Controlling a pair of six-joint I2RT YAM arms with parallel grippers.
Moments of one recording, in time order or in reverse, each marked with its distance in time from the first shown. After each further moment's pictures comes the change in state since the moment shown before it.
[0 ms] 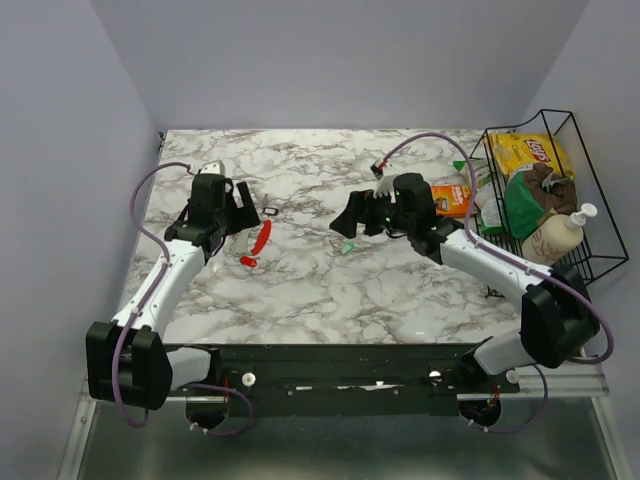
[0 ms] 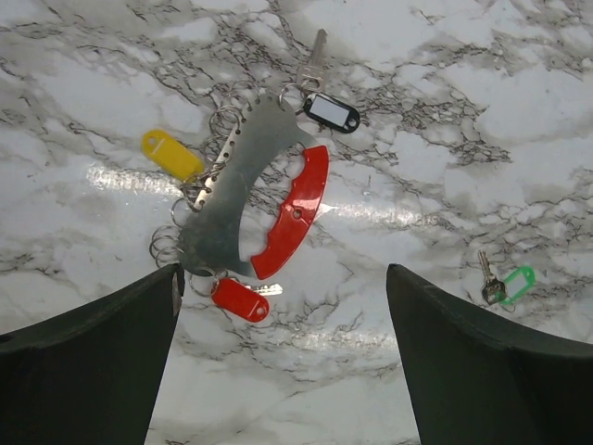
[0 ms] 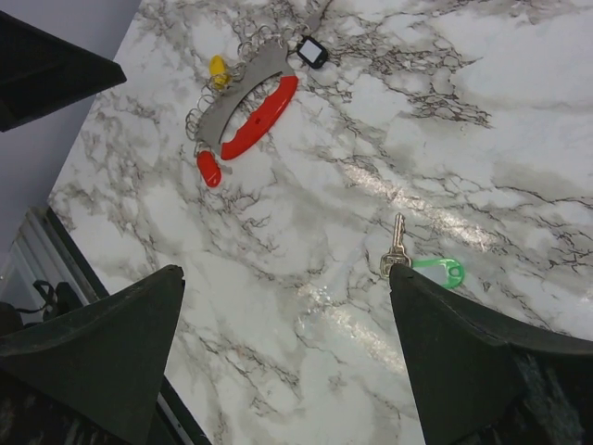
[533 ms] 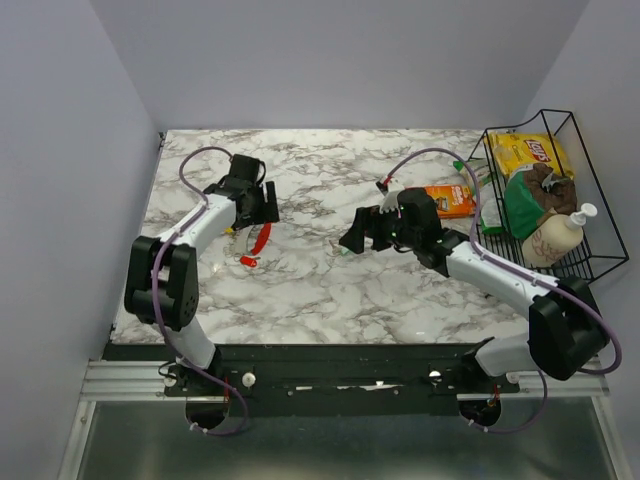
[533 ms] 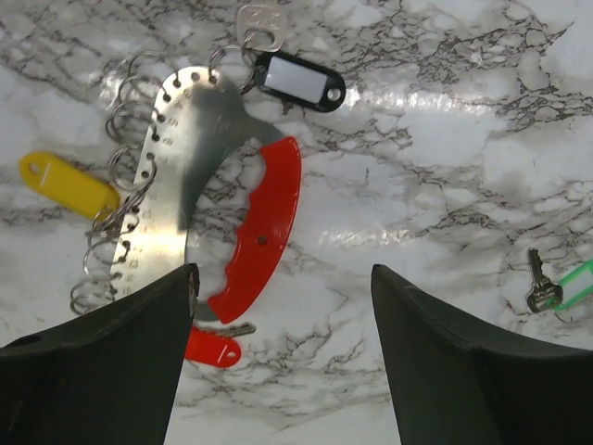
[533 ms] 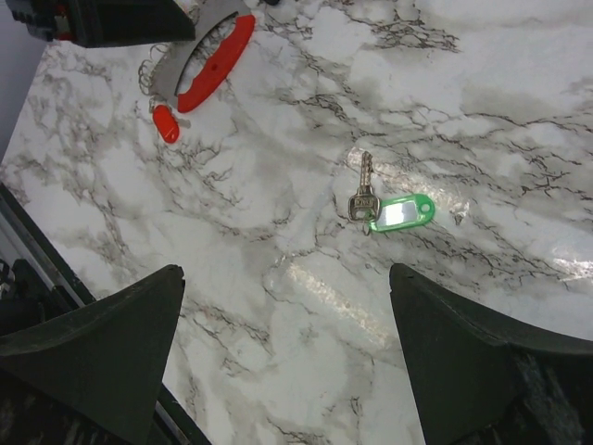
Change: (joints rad) left arm -0.063 0.437 0.249 -0.100 0.066 0.043; right arm 0.000 -0.072 -0.119 -0.032 0.042 -0.029
